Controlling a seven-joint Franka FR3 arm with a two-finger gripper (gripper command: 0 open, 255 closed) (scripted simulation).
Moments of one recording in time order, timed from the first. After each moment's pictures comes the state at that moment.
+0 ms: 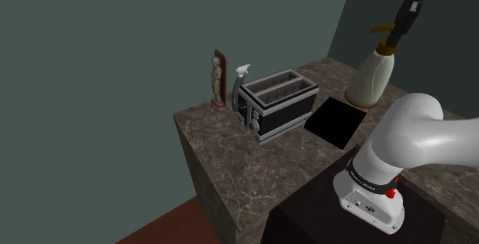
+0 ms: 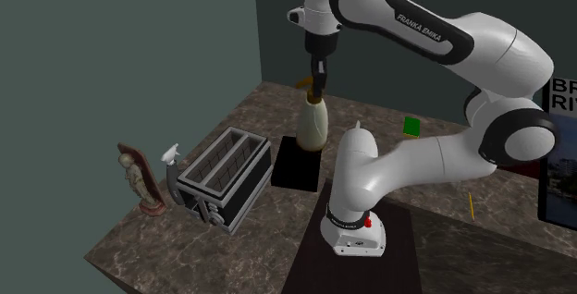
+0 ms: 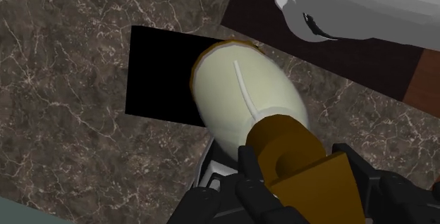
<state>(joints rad) 0.00 -1.20 -0.22 -2.35 -0.28 1.19 -0.42</state>
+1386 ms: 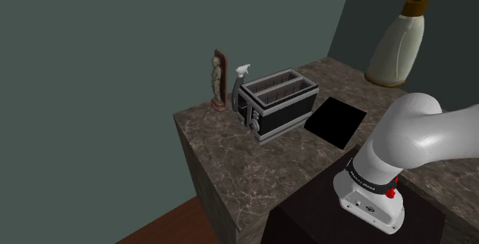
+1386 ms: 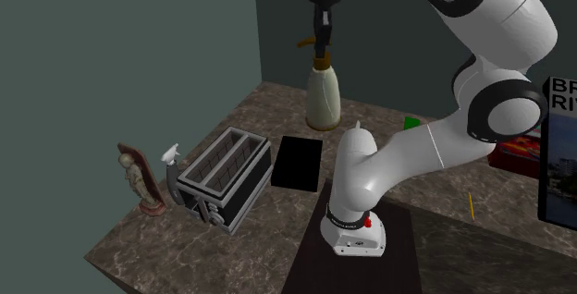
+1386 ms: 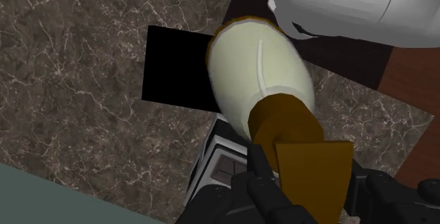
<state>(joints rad) 0.02 -0.98 -0.19 -1.93 -0.26 1.01 -0.45</state>
